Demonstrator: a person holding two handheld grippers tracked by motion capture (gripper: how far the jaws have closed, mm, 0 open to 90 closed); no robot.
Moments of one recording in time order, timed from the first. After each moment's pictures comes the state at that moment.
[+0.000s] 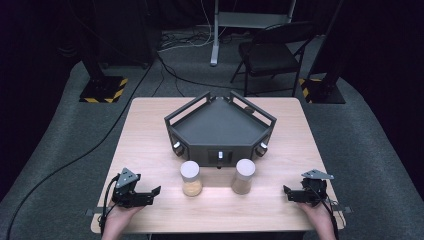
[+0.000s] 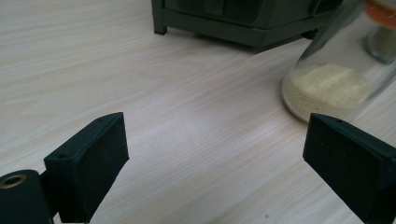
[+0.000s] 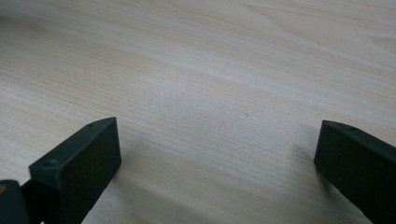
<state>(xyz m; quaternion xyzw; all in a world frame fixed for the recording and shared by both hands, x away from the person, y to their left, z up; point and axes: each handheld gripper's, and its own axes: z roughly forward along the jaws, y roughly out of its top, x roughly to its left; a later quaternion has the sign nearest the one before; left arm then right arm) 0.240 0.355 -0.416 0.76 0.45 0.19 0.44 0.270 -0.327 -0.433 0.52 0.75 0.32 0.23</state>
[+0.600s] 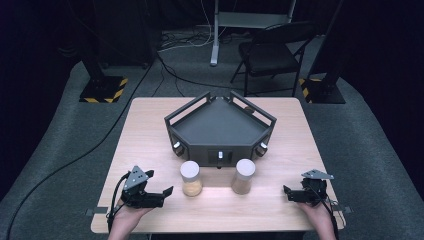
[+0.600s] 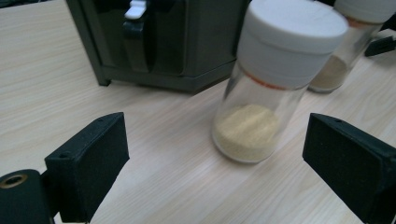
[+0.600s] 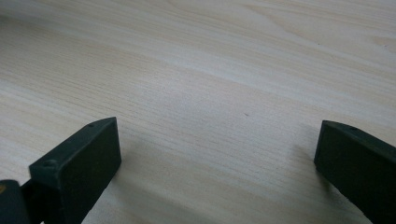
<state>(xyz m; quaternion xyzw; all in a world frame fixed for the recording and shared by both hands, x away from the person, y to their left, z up) 0.236 0.334 -0.395 0.77 0.39 0.18 0.48 0.270 -0.327 -0.433 0.52 0.75 0.32 0.23</state>
